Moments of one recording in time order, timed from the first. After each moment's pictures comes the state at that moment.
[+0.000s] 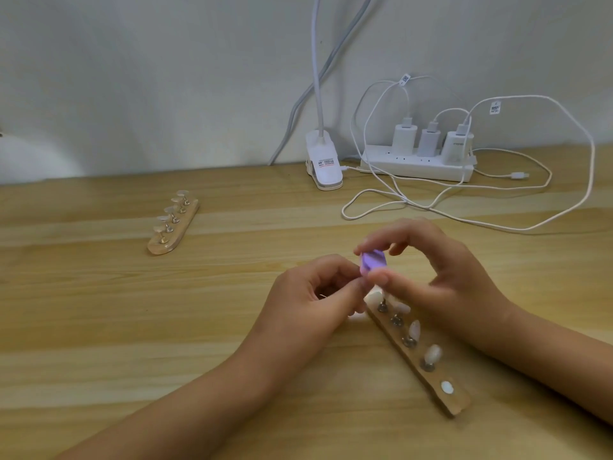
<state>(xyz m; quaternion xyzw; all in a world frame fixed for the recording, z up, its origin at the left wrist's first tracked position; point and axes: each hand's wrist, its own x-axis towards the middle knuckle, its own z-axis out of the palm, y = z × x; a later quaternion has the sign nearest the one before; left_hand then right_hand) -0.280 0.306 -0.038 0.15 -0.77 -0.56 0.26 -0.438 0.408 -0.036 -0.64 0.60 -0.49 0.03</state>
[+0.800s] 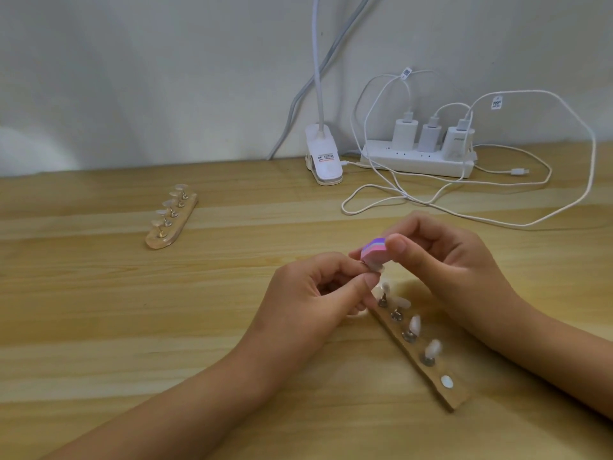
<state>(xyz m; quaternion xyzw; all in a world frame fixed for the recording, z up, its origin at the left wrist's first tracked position) -0.280 0.307 -0.042 0.15 -0.75 -0.59 0.28 -0.429 0.409 -0.030 -0.50 0.55 -0.62 0.24</state>
